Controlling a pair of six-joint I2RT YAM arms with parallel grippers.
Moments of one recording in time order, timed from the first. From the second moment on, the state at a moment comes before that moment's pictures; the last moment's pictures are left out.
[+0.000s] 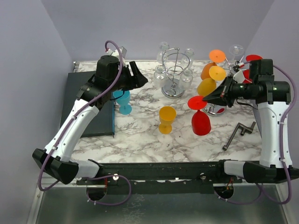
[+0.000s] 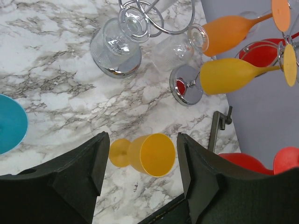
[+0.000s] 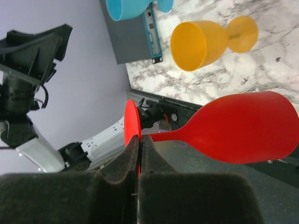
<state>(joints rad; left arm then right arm) -0.49 1.31 1.51 -0.61 0.16 -0.59 -0.05 1.25 1.70 -1.38 -0.77 0.60</state>
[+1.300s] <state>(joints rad) -0.24 1.30 1.17 0.48 0.66 -1.43 0.21 1.63 2.00 -0.15 -0.90 1.57</state>
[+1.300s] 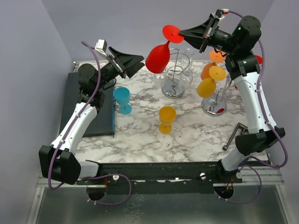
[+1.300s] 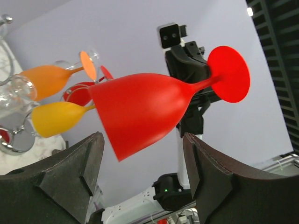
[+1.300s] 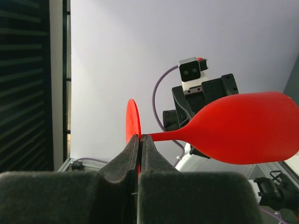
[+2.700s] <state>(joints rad) -0.24 1.35 1.12 1.07 0.66 -1.86 0.30 1.69 1.89 0.16 -0.81 1.73</state>
